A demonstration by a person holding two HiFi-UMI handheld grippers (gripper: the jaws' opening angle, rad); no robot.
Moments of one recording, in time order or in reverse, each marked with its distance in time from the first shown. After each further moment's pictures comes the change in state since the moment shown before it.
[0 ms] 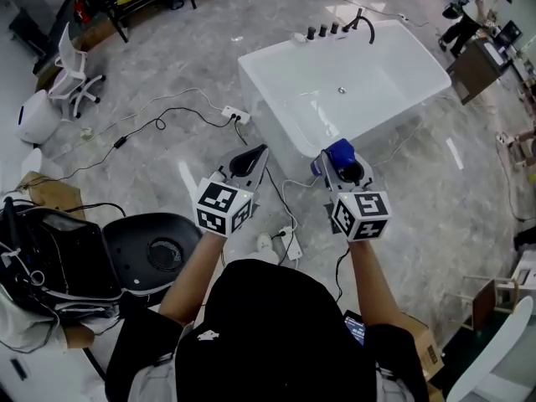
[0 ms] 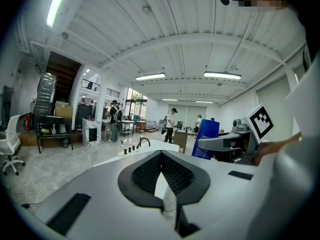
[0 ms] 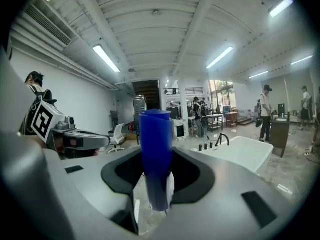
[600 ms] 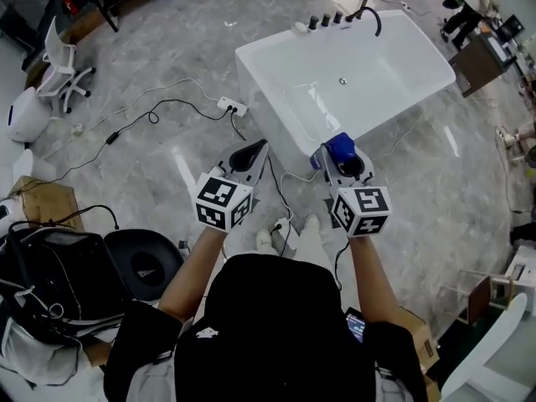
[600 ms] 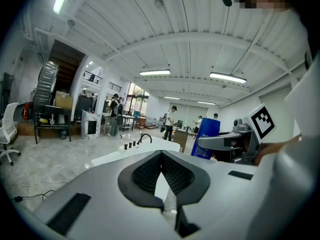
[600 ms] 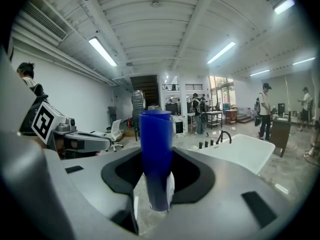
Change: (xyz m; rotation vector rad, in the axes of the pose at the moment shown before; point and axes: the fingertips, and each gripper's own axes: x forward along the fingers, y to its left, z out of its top) left arm 0.051 0.069 -0.020 -0.077 0.035 -0.017; right arm 0.082 -0.012 -0.006 -0.004 0.054 -0.015
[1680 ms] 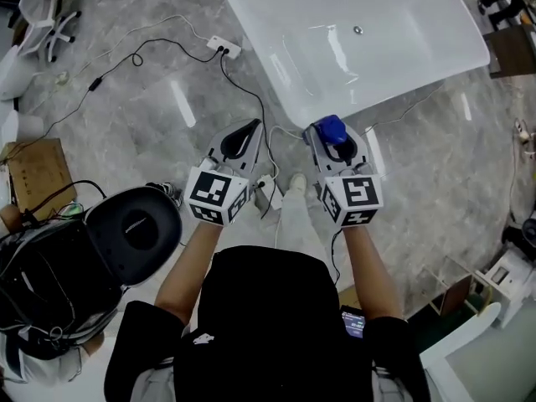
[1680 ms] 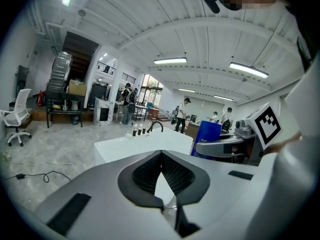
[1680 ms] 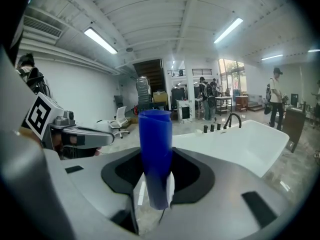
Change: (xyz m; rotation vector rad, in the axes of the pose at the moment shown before) left arm 0.133 0.006 -0.080 -0.092 0.066 0.157; right arm 0.087 -0.103 -0.089 -0.019 0.140 0.124
